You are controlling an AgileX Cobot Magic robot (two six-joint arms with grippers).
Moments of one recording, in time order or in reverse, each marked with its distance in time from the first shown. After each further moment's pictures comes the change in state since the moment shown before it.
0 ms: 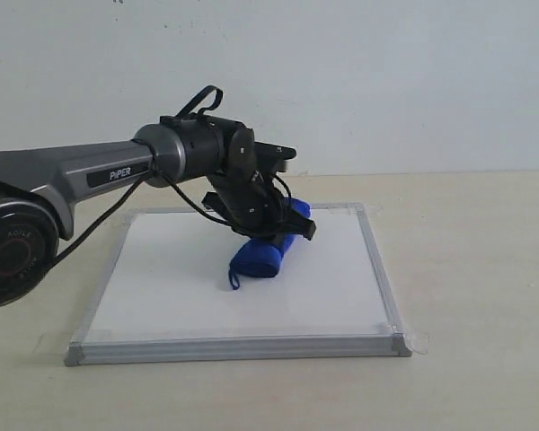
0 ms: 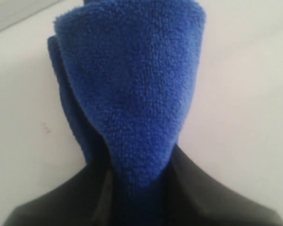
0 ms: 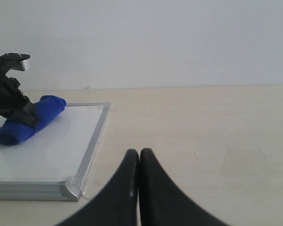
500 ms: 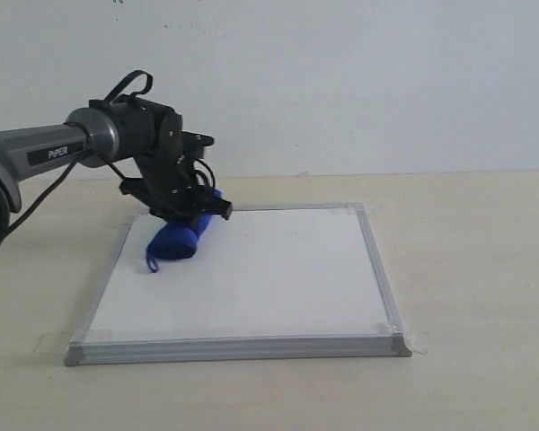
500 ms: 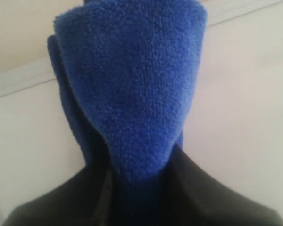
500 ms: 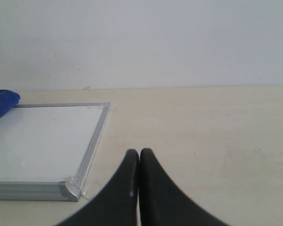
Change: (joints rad) left arm 0.192 0.000 -0.012 0.171 0.098 -0.091; right arm 0.000 0.000 0.000 0.000 0.000 0.000
